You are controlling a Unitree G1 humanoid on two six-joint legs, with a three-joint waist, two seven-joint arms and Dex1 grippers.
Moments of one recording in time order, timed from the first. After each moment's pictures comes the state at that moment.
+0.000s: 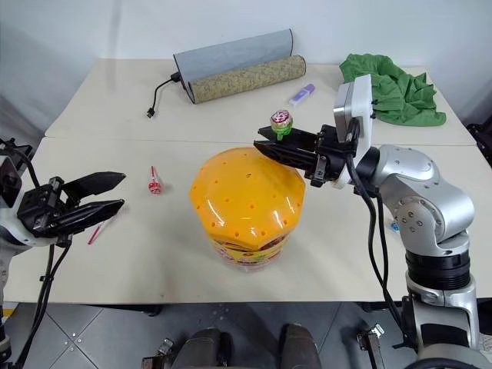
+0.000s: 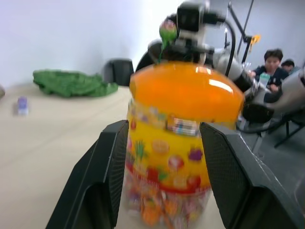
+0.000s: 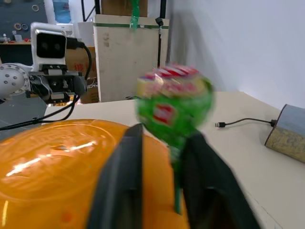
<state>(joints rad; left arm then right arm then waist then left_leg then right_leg) -0.19 0.77 0.51 -0.26 -1.02 0.53 -1.16 -0.69 -0.63 -0.08 -0.30 0.83 0.61 0.88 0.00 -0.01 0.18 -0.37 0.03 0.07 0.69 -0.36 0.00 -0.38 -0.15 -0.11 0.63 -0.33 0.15</state>
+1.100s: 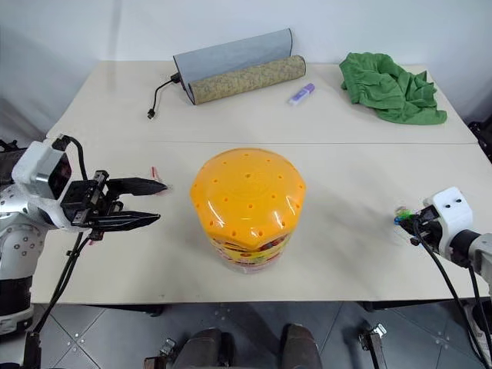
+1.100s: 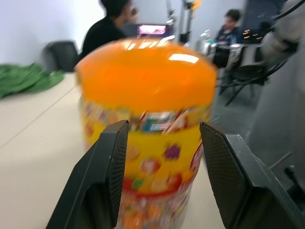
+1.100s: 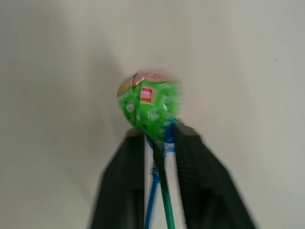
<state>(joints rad) -0.38 0.80 0.26 -0.13 -0.81 0.42 -1.35 -0.04 -0.95 -0.35 0.05 0.39 0.48 0.79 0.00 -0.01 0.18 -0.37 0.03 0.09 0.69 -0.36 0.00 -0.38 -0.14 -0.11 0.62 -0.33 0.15</state>
